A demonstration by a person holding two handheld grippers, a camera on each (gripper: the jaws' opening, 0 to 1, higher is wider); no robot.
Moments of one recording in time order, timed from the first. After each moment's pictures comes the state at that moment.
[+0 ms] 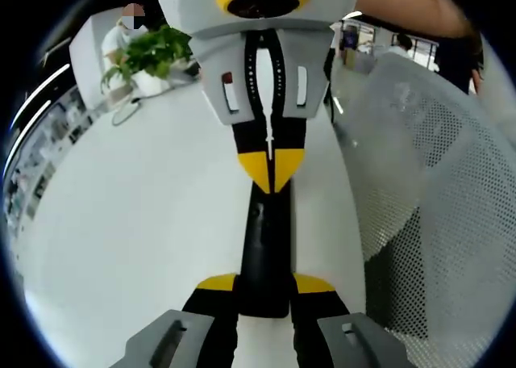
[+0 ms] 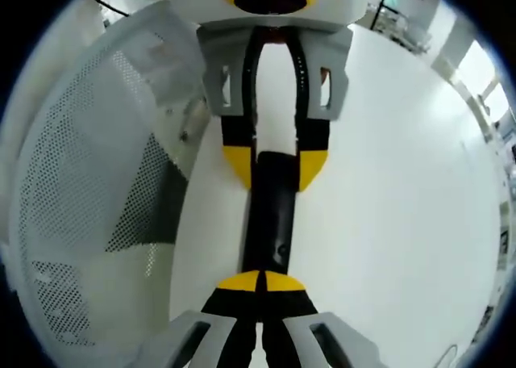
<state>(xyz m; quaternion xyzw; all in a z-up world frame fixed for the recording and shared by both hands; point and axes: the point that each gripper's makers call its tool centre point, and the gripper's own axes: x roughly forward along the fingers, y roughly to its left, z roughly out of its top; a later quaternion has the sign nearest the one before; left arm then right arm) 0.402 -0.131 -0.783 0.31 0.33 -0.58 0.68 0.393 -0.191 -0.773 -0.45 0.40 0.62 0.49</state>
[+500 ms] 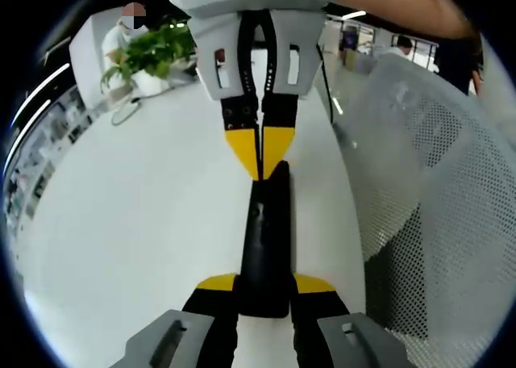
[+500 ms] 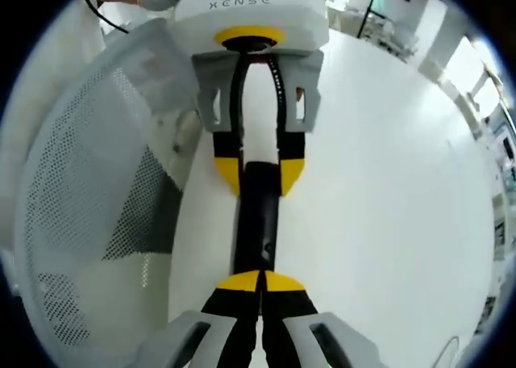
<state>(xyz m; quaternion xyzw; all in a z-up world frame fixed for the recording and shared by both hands) 0.402 -0.131 -0.783 0.31 0.33 -0.58 0.68 0.403 -0.191 -0.754 -0.44 0.39 0.62 0.53</state>
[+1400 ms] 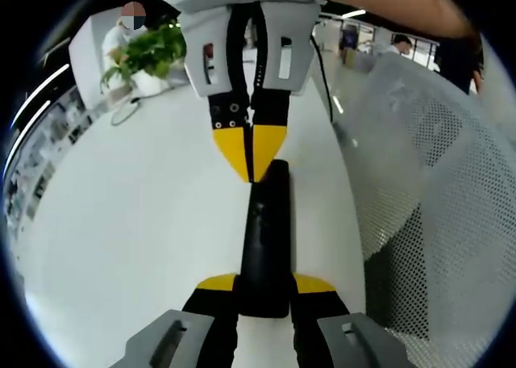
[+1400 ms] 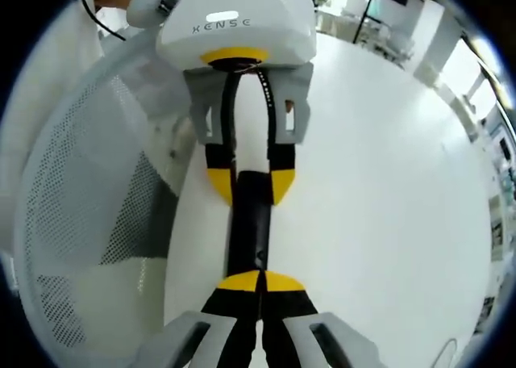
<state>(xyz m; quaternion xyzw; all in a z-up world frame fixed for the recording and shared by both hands) 0.402 -0.131 -0.784 0.31 0.33 -0.58 0.68 0.407 -0.183 -0.753 -0.44 0.38 0.62 0.53</state>
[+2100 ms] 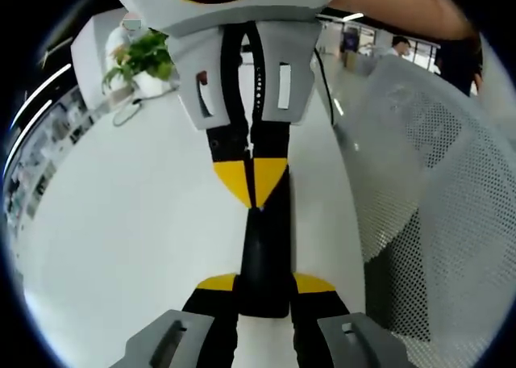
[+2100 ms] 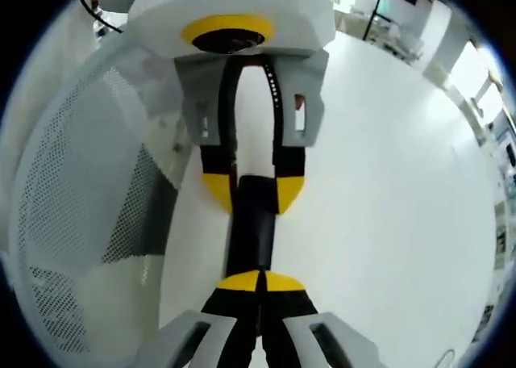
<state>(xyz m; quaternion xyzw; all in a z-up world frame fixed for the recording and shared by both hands) 0.400 -0.132 -0.781 0.30 0.33 -0.58 0.68 0.405 -0.170 -0.768 -0.45 0.38 0.63 0.51</state>
